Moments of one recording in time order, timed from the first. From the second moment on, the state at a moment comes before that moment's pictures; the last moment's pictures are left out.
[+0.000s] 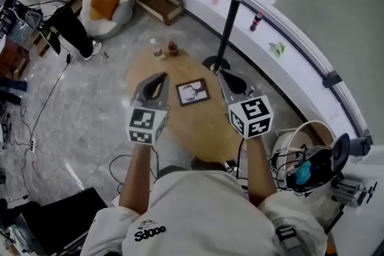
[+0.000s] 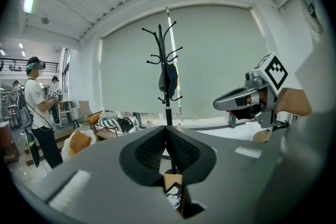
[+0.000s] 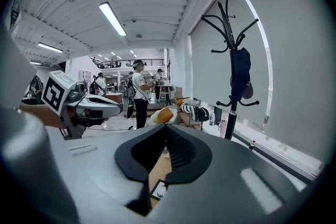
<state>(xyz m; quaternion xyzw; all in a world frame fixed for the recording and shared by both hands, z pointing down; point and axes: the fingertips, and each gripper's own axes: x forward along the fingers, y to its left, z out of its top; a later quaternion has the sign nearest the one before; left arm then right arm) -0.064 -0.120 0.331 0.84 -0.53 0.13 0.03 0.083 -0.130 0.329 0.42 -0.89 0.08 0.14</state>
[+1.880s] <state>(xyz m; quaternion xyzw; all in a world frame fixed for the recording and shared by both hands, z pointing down) -0.122 -0.278 0.755 0.77 -0.46 0.28 0.35 0.054 -0.304 0.713 0.44 -0.77 0.34 0.32</state>
